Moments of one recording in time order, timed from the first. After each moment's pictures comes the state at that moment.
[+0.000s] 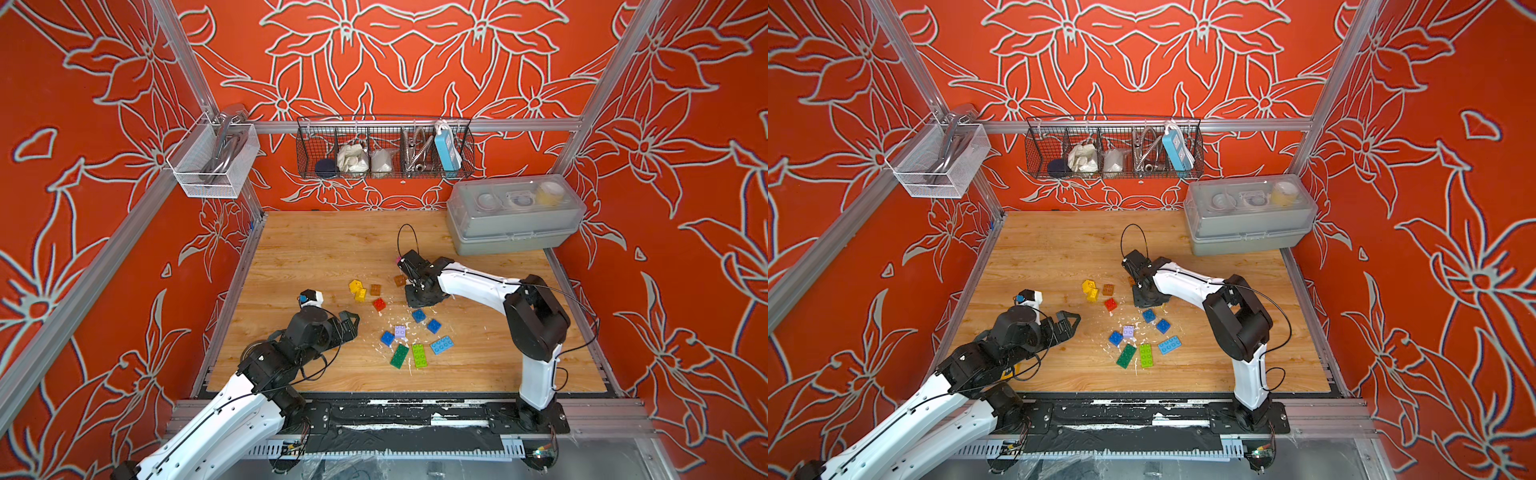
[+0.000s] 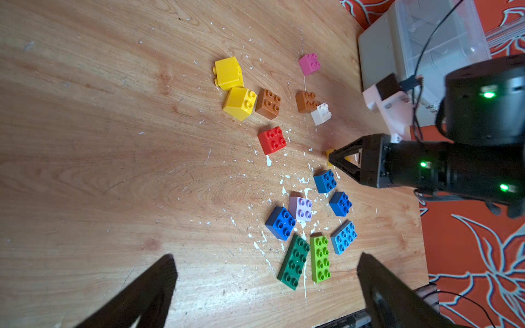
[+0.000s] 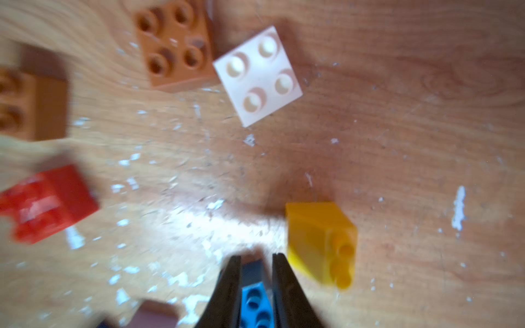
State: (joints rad) left arm -0.59 0.60 0.58 -0.68 -0.09 -0.93; right arm 0.79 1.89 1.38 -0.80 0.11 0.52
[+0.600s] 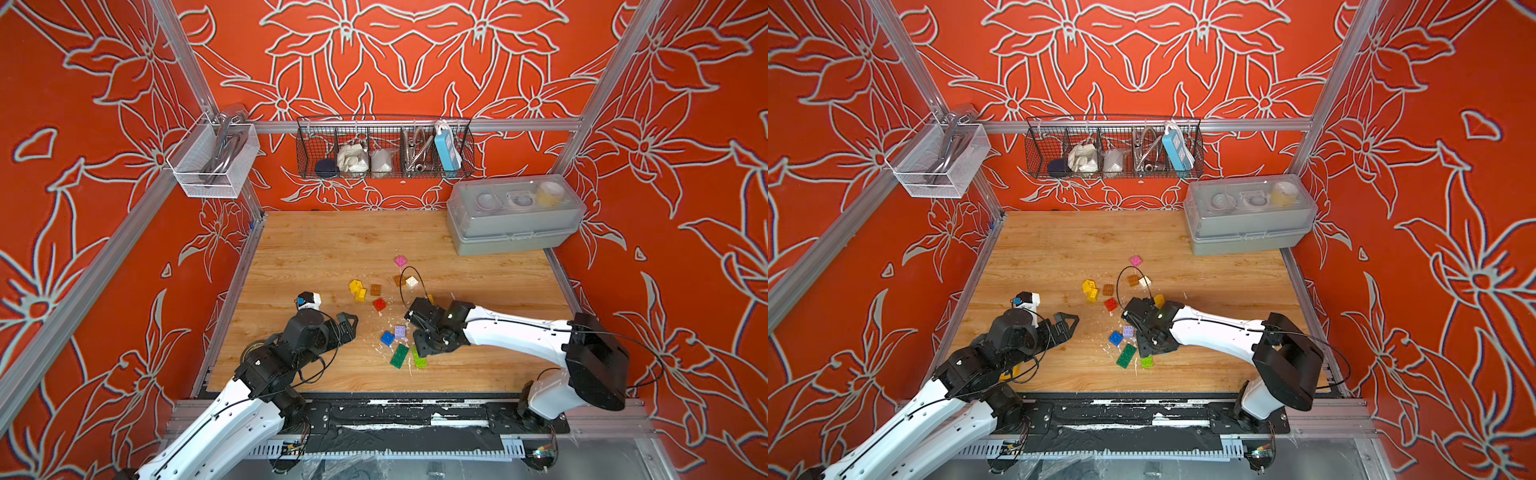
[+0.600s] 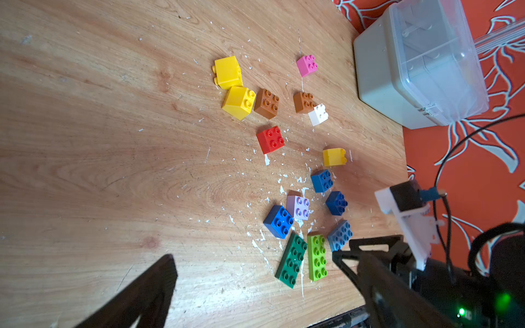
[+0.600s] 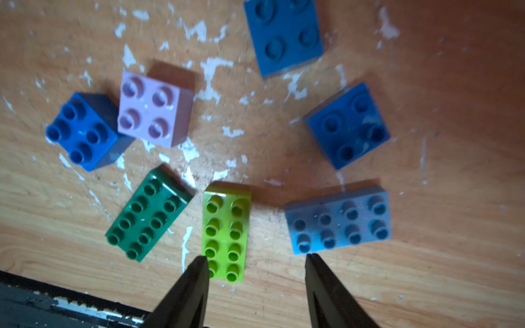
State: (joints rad) left arm -0.58 0.55 0.55 -0.68 -0.08 -0.94; right arm 1.06 1.53 0.96 -0.79 0.07 0.78
